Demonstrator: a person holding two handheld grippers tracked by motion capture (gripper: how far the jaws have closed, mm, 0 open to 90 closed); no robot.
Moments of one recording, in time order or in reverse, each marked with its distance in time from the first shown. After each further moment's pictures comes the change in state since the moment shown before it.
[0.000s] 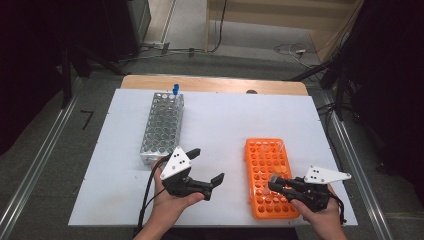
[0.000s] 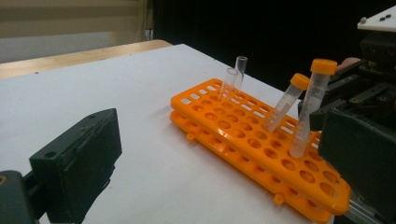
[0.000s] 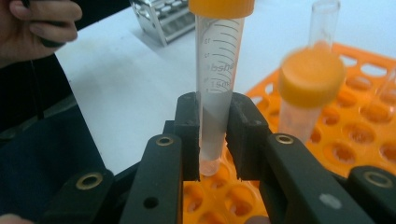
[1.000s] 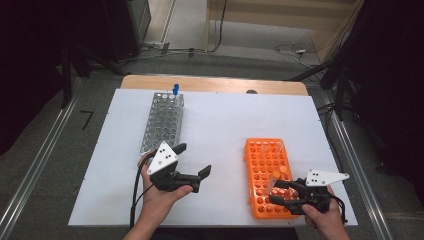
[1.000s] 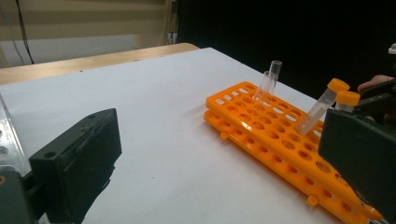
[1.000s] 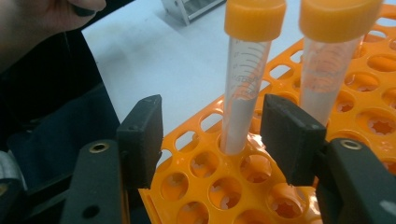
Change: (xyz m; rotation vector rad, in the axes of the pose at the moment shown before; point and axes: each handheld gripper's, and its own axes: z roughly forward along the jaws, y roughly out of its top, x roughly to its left) left arm 0.023 -0.003 -0.015 -0.011 0.094 -0.018; right arm -0.012 -0.019 0.001 0.062 0.123 0.028
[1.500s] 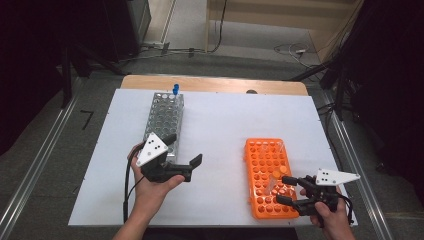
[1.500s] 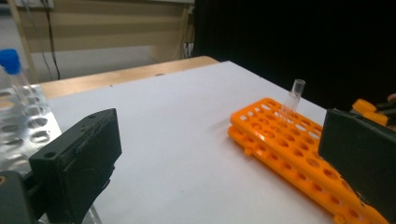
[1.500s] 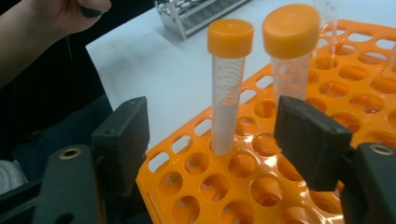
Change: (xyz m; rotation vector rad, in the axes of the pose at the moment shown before) left arm 0.016 0.012 -0.011 -0.033 0.055 -0.004; right arm -0.005 -0.001 -0.016 -0.055 0.004 0.012
